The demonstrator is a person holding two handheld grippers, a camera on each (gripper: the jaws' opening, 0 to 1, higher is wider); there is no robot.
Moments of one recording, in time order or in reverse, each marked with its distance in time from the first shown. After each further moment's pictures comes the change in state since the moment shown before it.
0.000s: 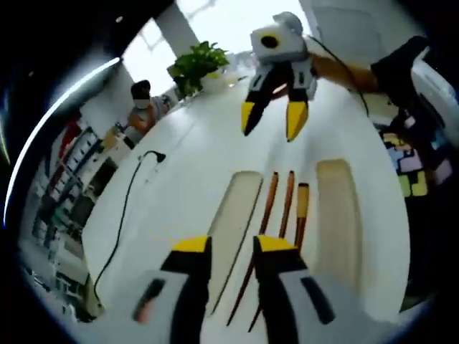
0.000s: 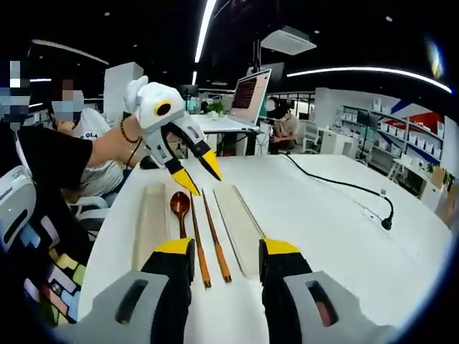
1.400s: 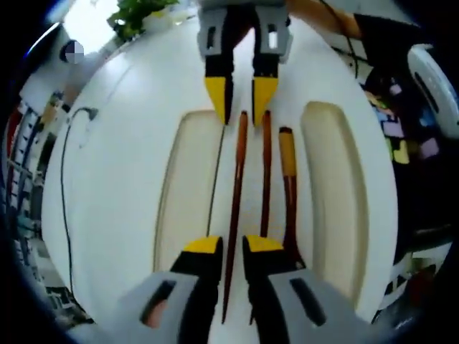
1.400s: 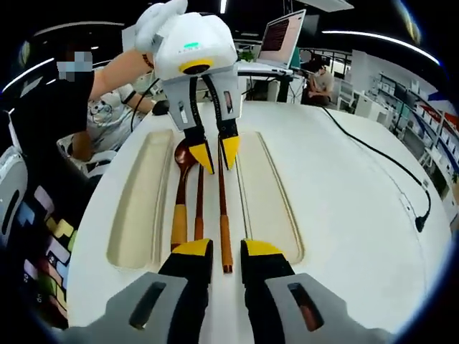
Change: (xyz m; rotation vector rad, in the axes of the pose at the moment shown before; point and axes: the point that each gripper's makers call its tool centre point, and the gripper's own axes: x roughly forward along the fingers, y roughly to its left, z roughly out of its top) left arm 0.043 -0.021 -0.046 0.046 0.338 -0.338; right arm 0.046 0.009 -0.050 -0.072 0.344 0.189
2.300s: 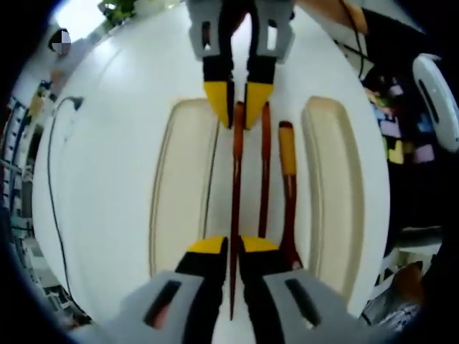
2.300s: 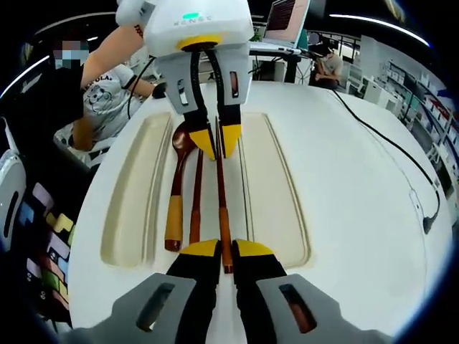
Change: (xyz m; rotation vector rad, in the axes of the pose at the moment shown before) left arm 0.002 0.002 0.000 -0.011 0.099 -0.094; right arm 0.012 -0.003 -0.009 -0.001 0.106 0.048
